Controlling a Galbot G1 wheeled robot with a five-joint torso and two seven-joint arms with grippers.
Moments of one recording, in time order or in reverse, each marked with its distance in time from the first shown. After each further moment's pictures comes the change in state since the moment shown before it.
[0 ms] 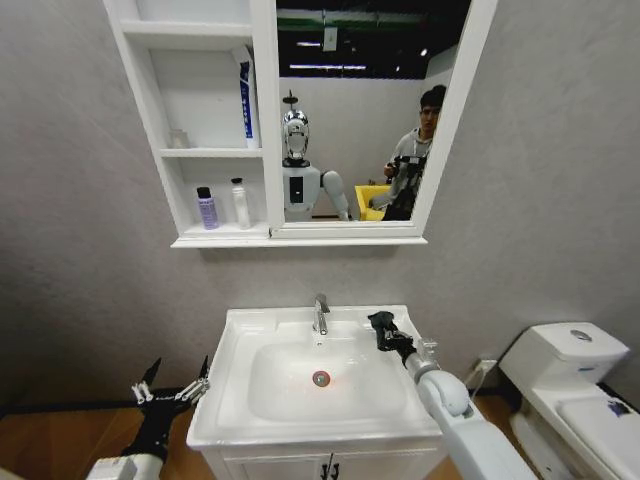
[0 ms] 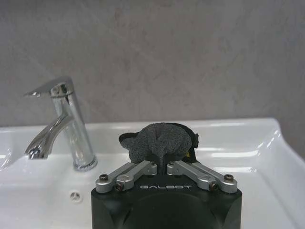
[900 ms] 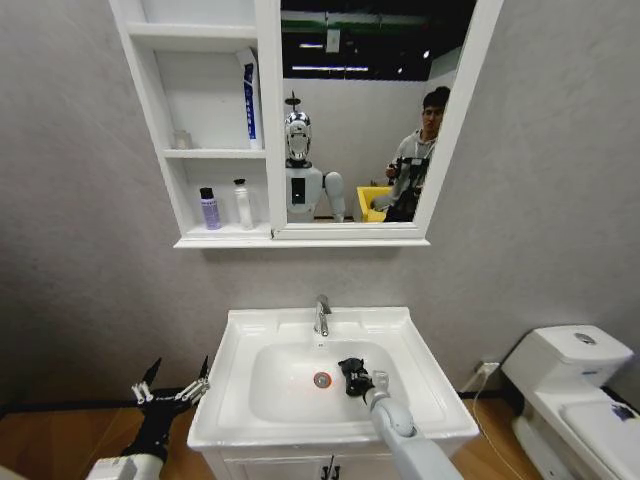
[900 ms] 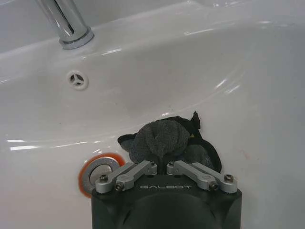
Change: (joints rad) left arm 0.000 0.000 0.000 0.000 0.000 0.000 0.000; right arm 0.122 0.142 -0.178 -0.349 0.200 -0.092 0.145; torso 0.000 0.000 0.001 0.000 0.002
